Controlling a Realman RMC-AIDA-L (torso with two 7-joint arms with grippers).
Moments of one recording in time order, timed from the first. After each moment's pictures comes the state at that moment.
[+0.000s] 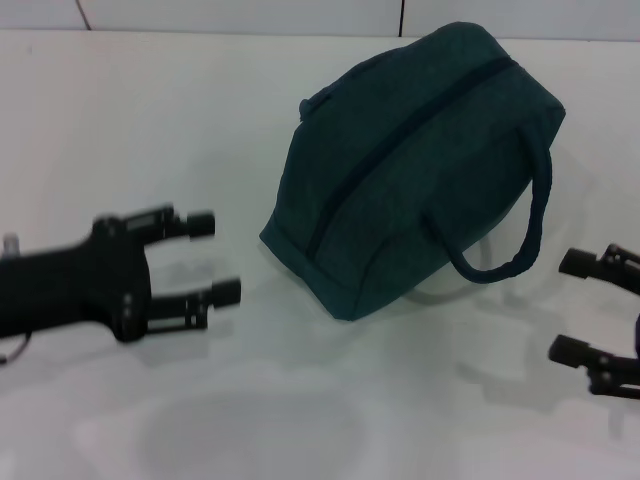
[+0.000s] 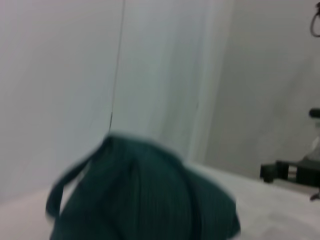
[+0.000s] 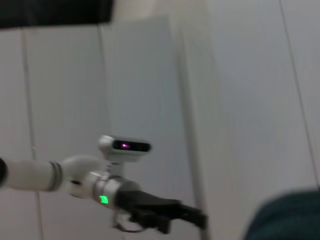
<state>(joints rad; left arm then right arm) -0.13 -2.09 0.91 1.06 1.68 1.77 -1.44 0.27 1.91 -1.32 -0.48 -1.17 -1.79 0.94</state>
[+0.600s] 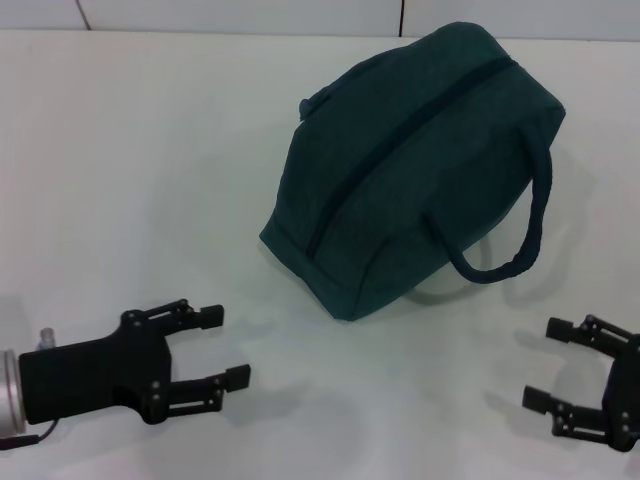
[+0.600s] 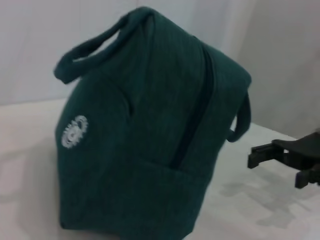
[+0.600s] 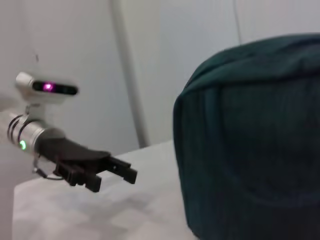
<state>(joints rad) -0.16 -2.09 0.84 0.71 1.86 1.67 -1.17 0.24 1.94 -1.33 -0.33 -1.26 -1.54 0.81</state>
